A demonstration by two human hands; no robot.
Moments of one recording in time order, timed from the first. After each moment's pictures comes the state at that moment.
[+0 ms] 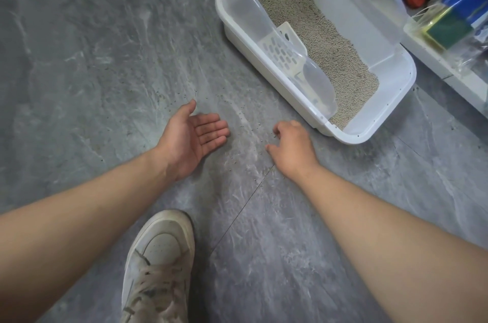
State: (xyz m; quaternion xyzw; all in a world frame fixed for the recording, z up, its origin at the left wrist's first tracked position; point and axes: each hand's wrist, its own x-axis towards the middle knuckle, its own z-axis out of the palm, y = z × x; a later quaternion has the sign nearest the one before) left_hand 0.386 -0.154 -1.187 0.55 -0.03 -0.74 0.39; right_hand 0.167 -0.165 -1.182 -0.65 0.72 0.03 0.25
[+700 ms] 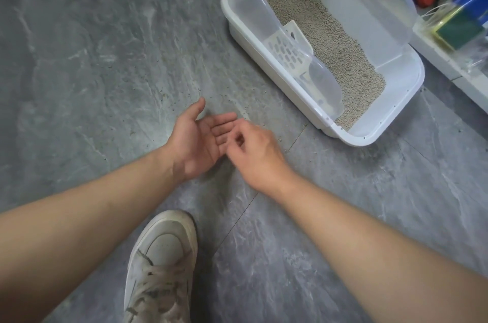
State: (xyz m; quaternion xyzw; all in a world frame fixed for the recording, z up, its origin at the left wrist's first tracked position) left_hand 0.378 -0.155 -1.178 0.48 0.01 -0.80 0.37; right_hand 0.239 -0.143 -1.137 -0.69 0.62 -0.08 0.37
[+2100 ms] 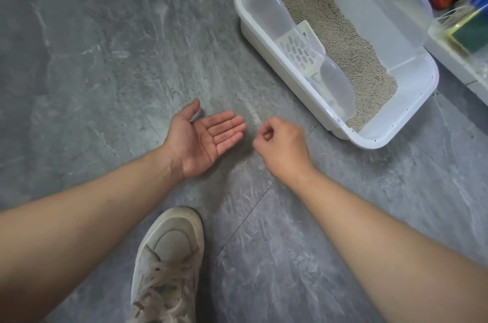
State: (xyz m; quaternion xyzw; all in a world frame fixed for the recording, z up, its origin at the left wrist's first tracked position) left_hand 0.396 -0.148 -1.178 0.46 0.08 -0.78 0.41; right_hand 0.216 -0.156 -1.161 -0.65 0.69 -0.10 0.31
